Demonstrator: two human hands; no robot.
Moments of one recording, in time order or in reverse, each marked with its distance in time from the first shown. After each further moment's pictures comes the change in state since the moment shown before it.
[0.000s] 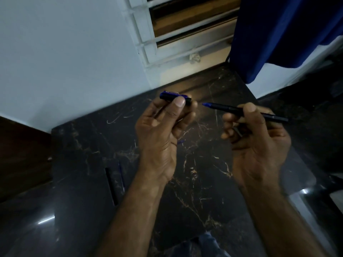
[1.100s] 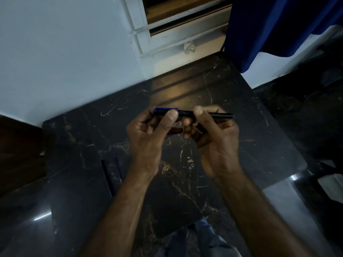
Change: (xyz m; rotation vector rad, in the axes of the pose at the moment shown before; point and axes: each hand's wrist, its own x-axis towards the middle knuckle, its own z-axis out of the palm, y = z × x) left_hand -0.007 -0.023 -0.056 0.340 -0.028 0.133; right_hand -0.018 0.045 0.013 0.087 -0.227 0.213
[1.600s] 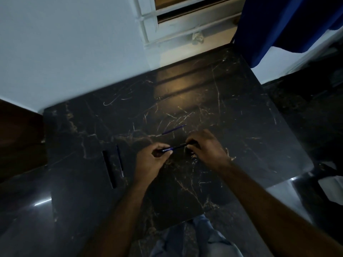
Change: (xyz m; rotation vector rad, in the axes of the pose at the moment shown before) left_hand -0.024 -0.145 -0.106 0.837 -0.067 -0.266; right_hand 0.031 0.110 -0.128 -1.532 -0.519 -0.087
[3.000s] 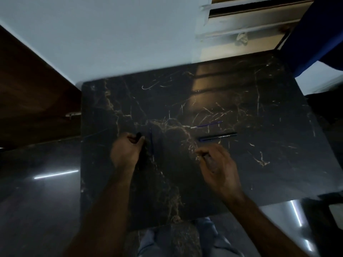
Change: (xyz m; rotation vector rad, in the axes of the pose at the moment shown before) left_hand -0.006 -0.094 -0.136 0.359 0.433 -0.439; right_hand -0.045 -0.130 0.049 0.121 0.194 -0.011
